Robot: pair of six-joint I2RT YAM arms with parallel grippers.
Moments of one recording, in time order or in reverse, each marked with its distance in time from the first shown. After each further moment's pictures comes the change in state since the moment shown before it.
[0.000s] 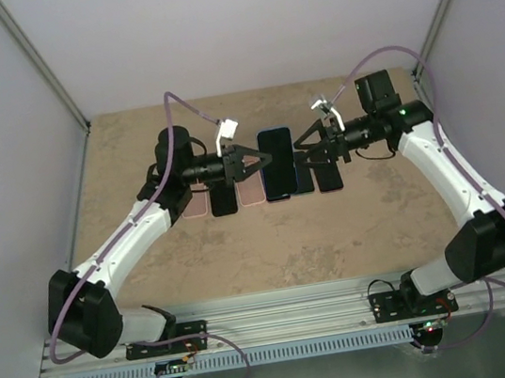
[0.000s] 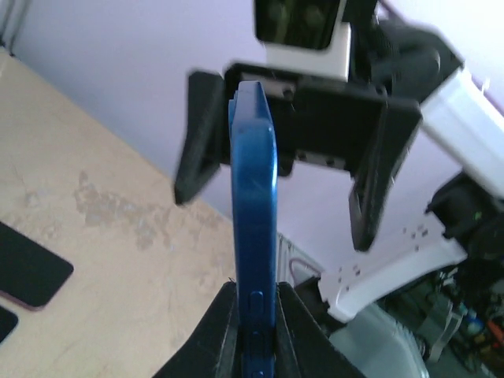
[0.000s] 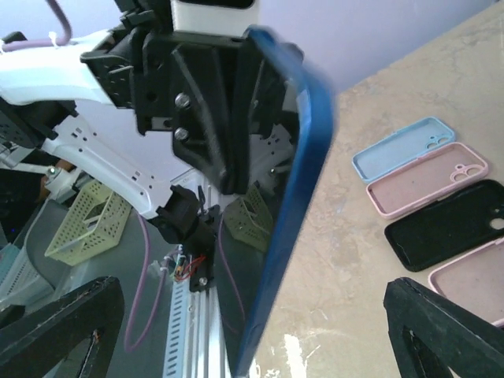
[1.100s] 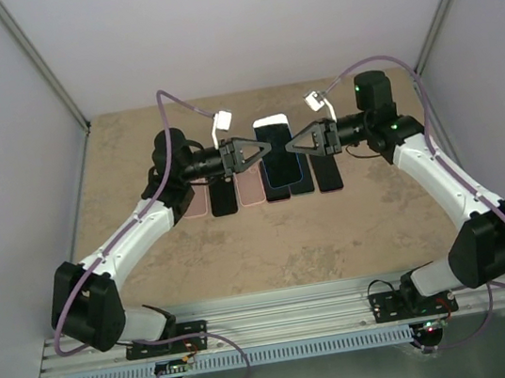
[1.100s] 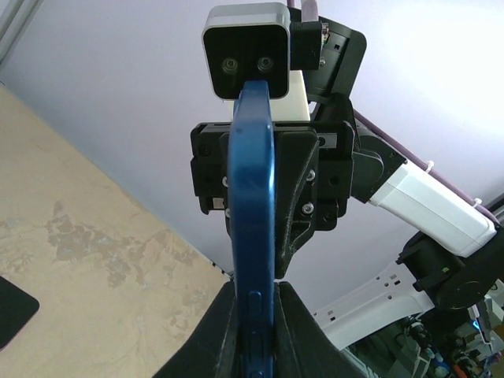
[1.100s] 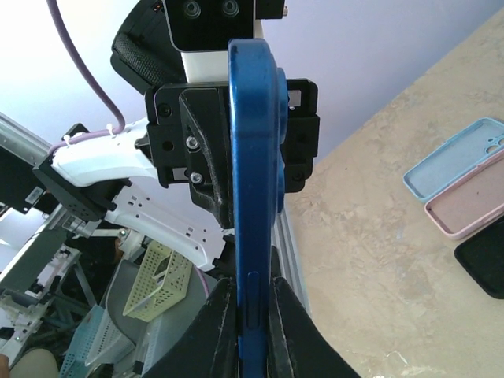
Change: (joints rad) left arm 0.020 0.043 -0.040 0.340 -0.024 -0.306; right arm 0.035 -0.063 -0.195 0.623 -0.069 0.724
